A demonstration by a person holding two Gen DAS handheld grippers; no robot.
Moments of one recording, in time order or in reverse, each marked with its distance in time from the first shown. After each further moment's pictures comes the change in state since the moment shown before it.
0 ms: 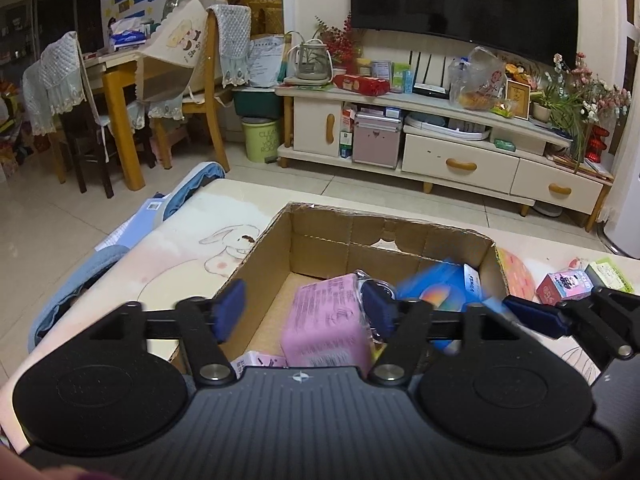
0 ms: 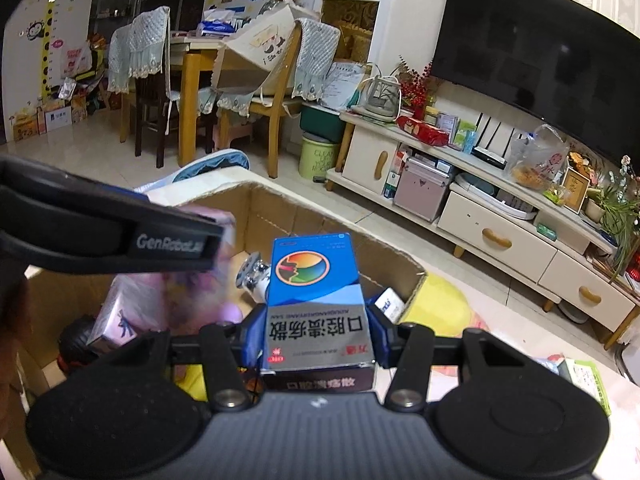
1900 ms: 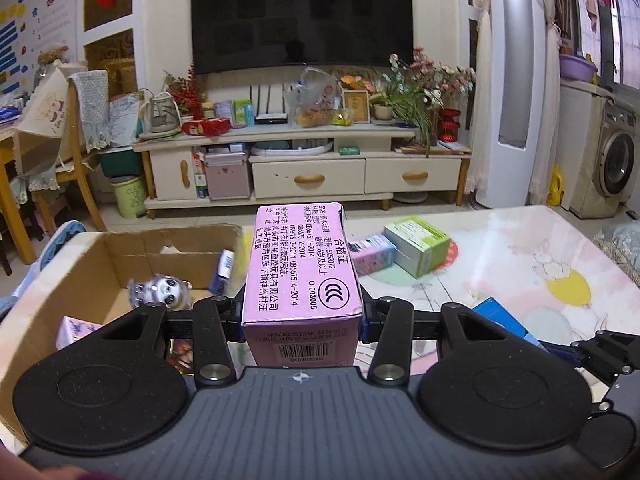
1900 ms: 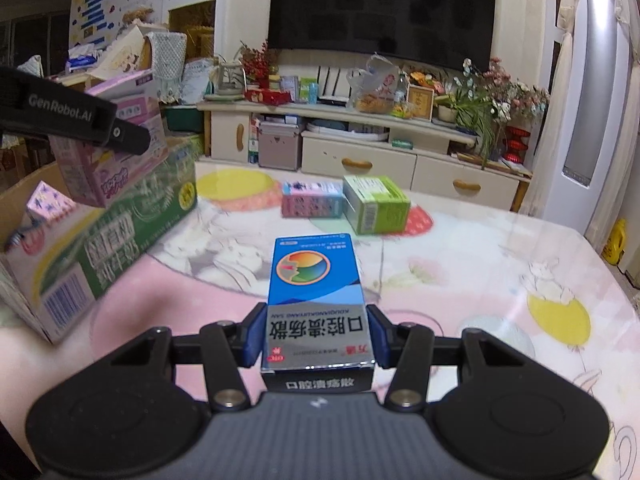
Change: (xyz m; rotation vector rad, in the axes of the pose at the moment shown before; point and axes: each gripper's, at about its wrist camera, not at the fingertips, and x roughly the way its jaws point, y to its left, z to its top) left arm -0.057 -0.070 -0.044 0.234 -0.142 -0.361; right arm -0.148 -0.098 -0.163 0.320 0.001 -0.279
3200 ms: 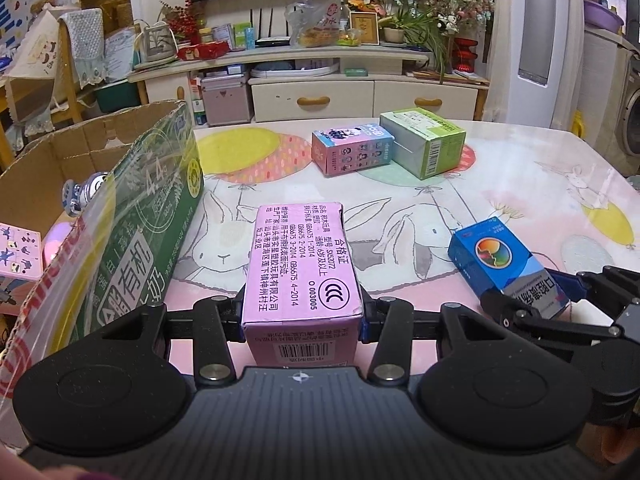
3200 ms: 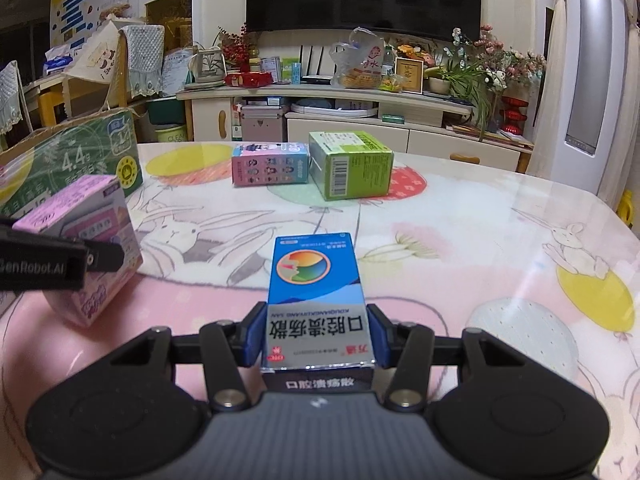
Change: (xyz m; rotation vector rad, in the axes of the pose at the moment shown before) left arm 0.080 -0.036 -0.056 0.001 0.209 0.033; right arm 0.079 -0.046 -0.034 0.052 0.051 -0.008
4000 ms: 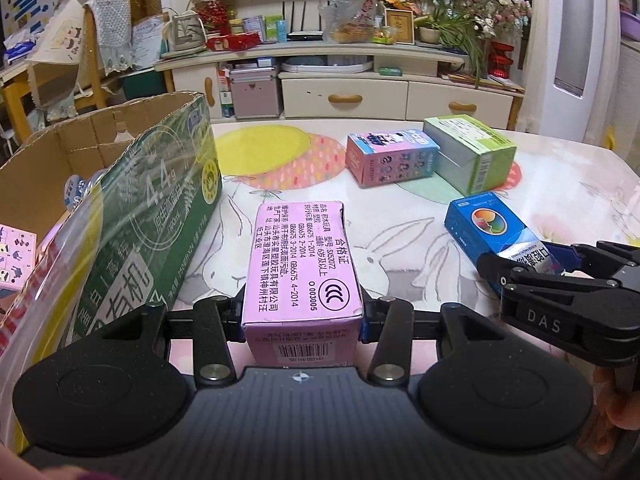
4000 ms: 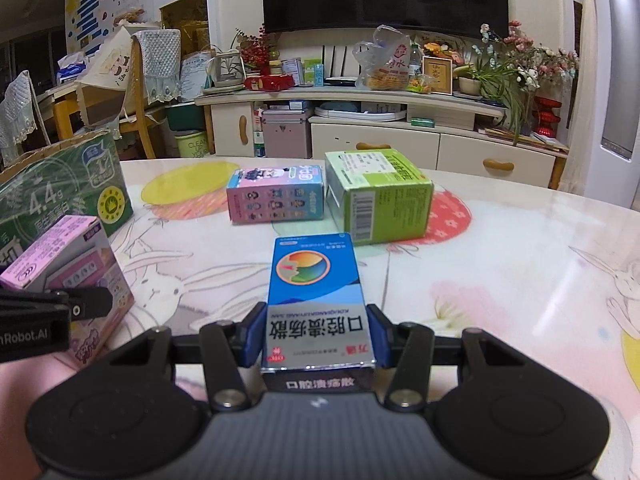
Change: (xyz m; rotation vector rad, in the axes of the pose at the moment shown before) left arm 0.031 0.002 0.020 -0.062 0.020 0.077; right arm 0.060 -0.015 0.042 0.010 -0.005 0.099
